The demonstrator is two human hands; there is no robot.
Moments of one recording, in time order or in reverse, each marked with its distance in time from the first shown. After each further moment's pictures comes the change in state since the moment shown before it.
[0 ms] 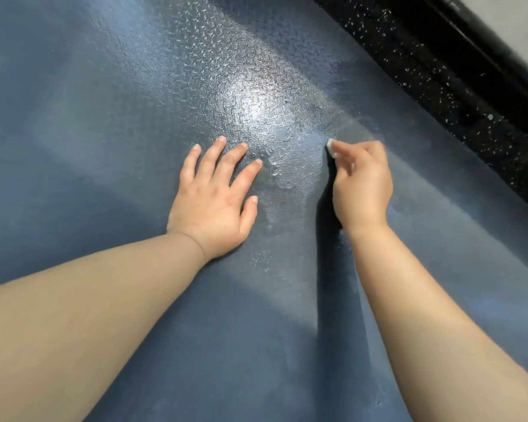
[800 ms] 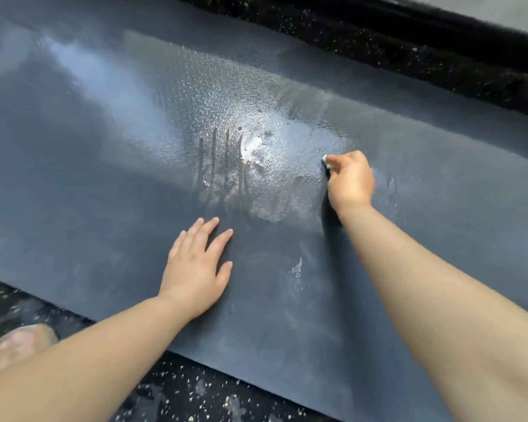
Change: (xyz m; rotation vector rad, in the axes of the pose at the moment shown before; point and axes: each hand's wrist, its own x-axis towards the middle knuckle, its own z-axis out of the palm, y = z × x) left_hand -0.173 -0.010 -0.026 0.032 -0.323 -0.001; right_hand -0.112 0.037 -0.022 0.014 0.033 0.257
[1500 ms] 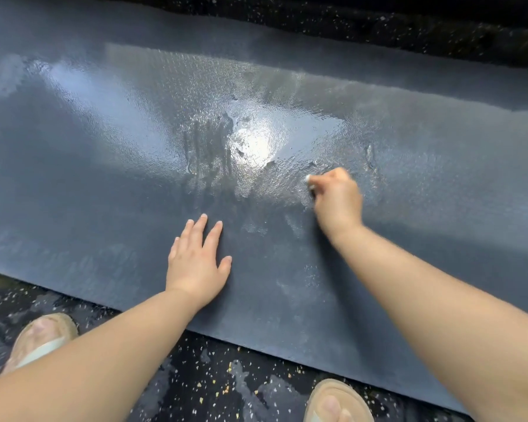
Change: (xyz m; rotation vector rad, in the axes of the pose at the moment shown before) left_hand -0.019 0.021 0.008 0.013 -0.086 -0.144; right_hand -0.078 0.037 -0.010 0.001 -0.011 -0.140
